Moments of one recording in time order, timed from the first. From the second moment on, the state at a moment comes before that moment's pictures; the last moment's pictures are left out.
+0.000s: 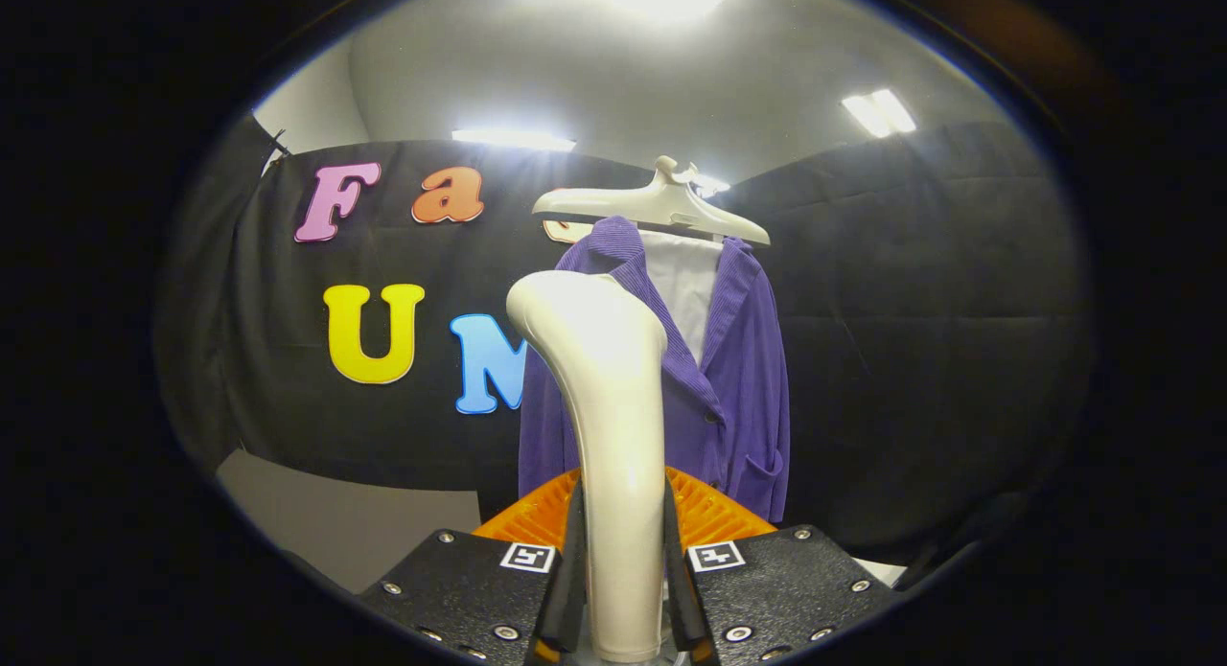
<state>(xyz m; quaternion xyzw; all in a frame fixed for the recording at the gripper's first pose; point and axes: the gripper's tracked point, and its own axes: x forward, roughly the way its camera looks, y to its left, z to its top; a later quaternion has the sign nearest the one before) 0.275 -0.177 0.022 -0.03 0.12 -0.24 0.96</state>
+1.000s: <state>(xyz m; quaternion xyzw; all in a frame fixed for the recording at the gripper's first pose) 0.341 -0.258 -0.039 -0.05 0.15 -0.29 0.95</state>
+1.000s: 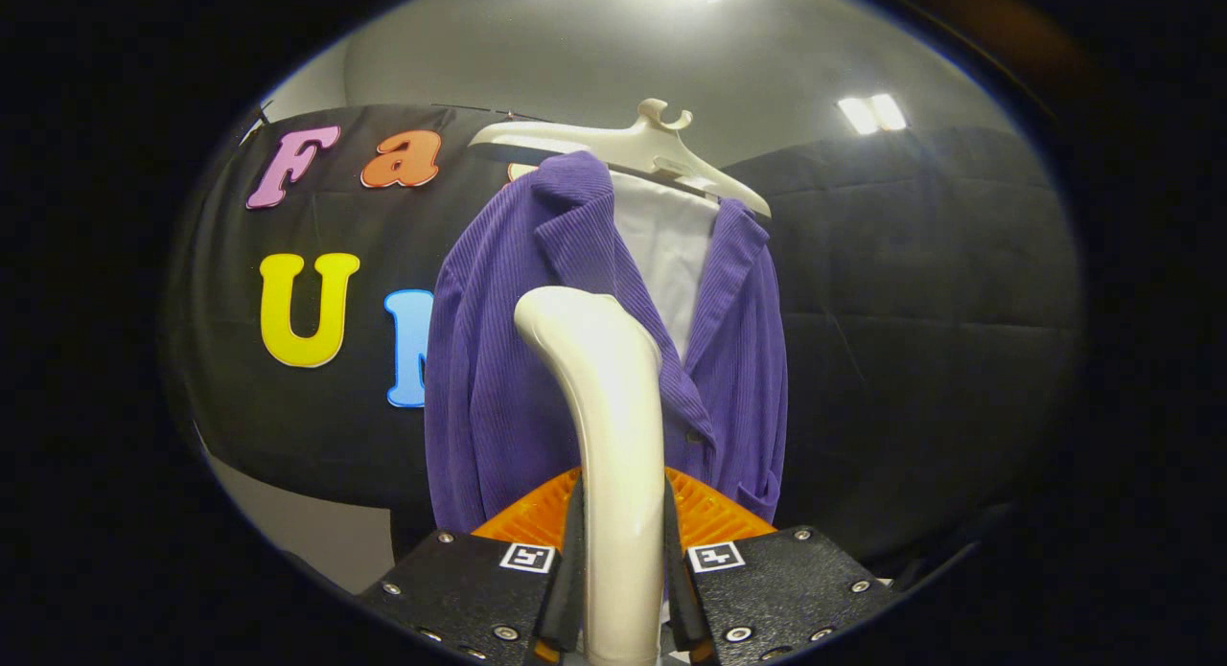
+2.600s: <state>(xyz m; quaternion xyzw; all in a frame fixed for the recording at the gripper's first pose) 0.172 -0.236 -0.299 -0.03 0.38 -0.25 0.89</state>
